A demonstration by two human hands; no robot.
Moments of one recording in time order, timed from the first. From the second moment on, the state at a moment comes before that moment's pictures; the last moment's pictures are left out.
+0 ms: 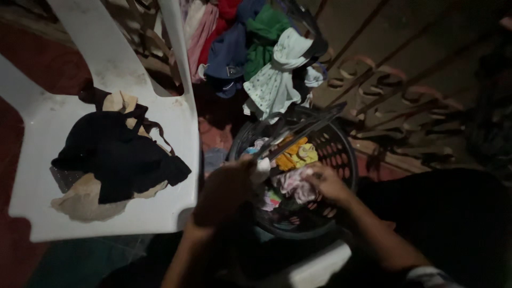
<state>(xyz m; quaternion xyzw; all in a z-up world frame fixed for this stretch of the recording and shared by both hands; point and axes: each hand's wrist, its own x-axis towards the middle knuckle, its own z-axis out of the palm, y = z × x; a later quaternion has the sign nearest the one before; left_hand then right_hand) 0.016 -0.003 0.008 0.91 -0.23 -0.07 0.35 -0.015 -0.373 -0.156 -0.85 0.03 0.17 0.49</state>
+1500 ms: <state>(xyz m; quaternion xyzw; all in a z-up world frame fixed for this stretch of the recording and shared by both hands) 0.006 -0.002 0.018 0.88 -0.16 -0.03 0.45 -0.010 -0.404 -0.083 -0.81 0.13 0.44 0.36</state>
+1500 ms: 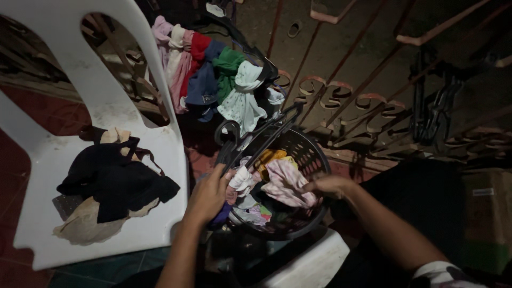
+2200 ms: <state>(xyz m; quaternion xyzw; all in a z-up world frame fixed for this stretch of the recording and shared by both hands) 0.006 -0.026 -0.011 0.87 -0.10 -0.20 0.44 -0.012 -0.347 0.004 -0.54 0.12 0.17 0.82</state>
